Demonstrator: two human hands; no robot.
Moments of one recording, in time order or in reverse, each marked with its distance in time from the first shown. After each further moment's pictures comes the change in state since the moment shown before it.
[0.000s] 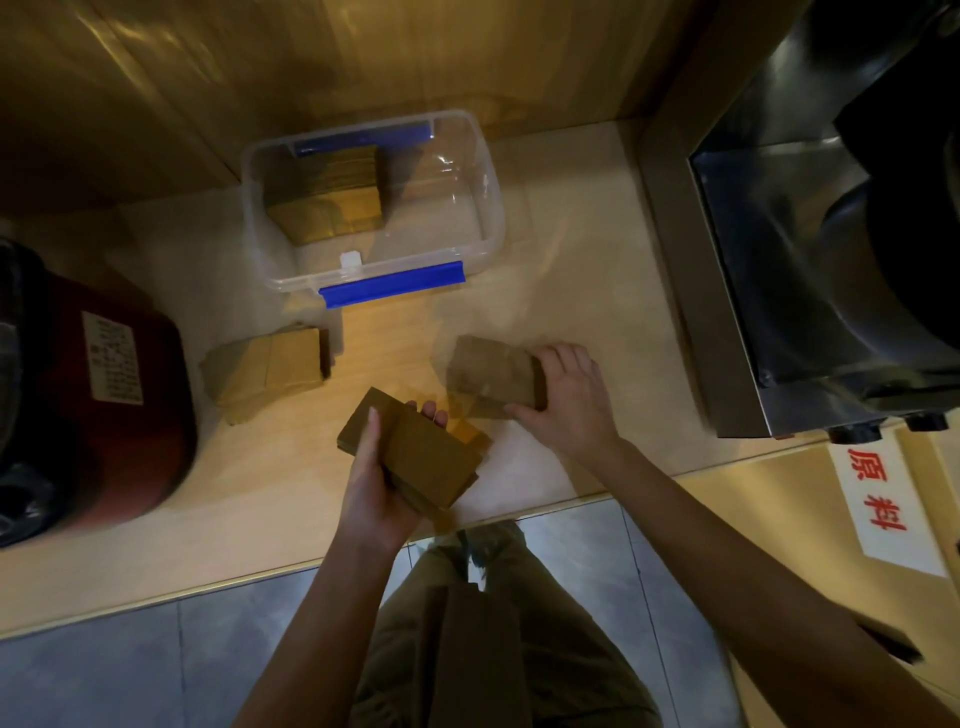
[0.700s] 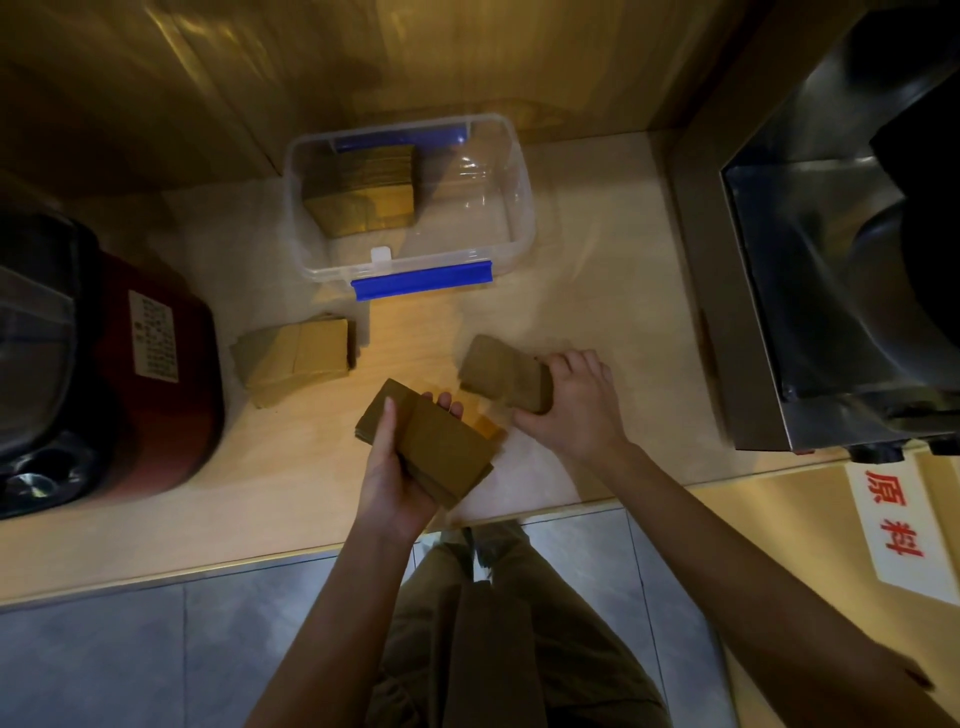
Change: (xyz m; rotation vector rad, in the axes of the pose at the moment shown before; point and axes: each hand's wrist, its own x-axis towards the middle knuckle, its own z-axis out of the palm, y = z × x) left_hand 0.000 0.002 -0.003 -0.015 -0.017 0.036; right_hand -0.002 -0.023 -0.008 -0.075 -0.063 0.009
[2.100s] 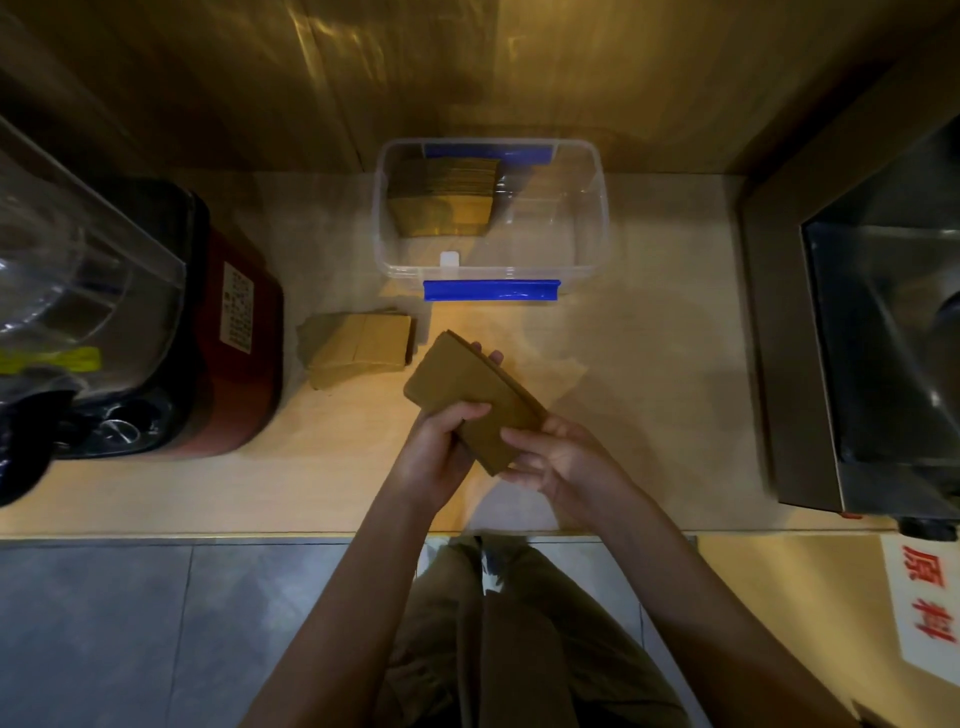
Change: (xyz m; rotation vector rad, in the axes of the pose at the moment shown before) left_hand 0.001 0.029 0.012 0.401 -0.190 0.271; right_hand -0.026 -0.074 -0.013 1.573 -0.606 0.479
